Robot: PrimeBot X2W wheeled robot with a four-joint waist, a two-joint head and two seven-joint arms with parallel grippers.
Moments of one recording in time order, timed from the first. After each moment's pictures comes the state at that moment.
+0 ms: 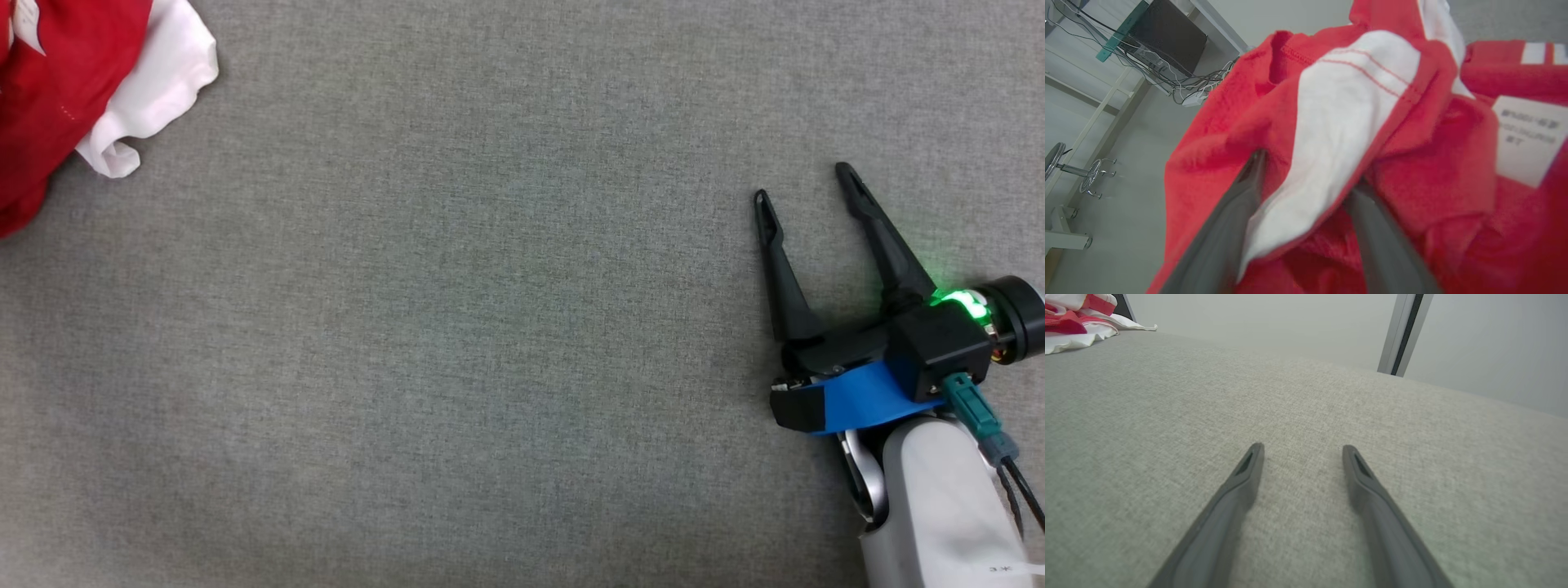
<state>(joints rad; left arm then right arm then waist) -0.95 0.53 -0.13 0.81 -0.13 0.03 0.11 -0.34 -0.04 0.03 0.05 -0.17 0.13 -0.19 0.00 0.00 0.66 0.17</state>
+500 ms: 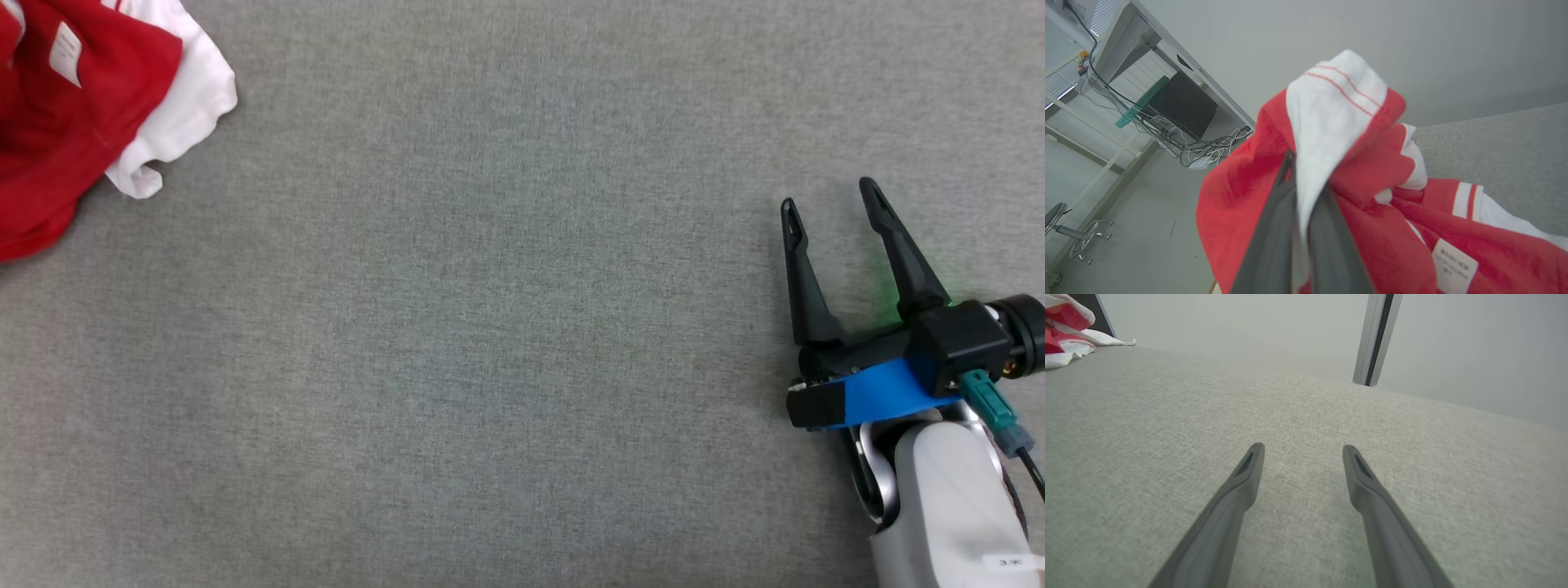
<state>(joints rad) -1.01 0.53 -0.17 0.72 -0.11 0.03 0.07 -0.34 -0.04 -0.01 0.11 -0.13 0.13 -0.22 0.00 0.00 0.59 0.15</state>
